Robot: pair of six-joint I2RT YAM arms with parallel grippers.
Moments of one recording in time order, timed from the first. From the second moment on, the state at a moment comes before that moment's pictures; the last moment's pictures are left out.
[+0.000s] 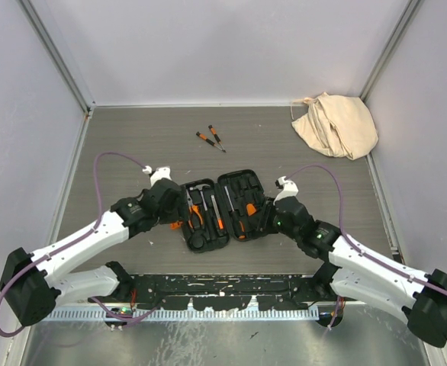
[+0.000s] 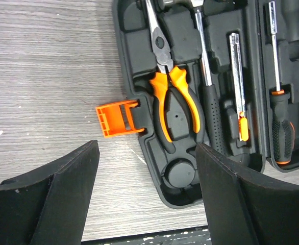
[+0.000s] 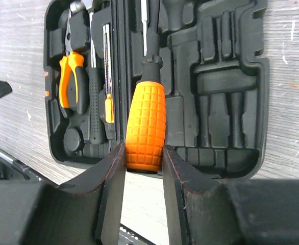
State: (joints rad) left arm -0.76 1.08 0.77 -0.60 -0.31 -0.77; right arm 0.79 0.82 0.45 -0.20 0.14 0.76
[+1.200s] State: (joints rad) left arm -0.76 1.19 0.79 -0.62 -0.34 -0.77; right arm 0.88 0.93 0.41 -0.16 0.20 0.55
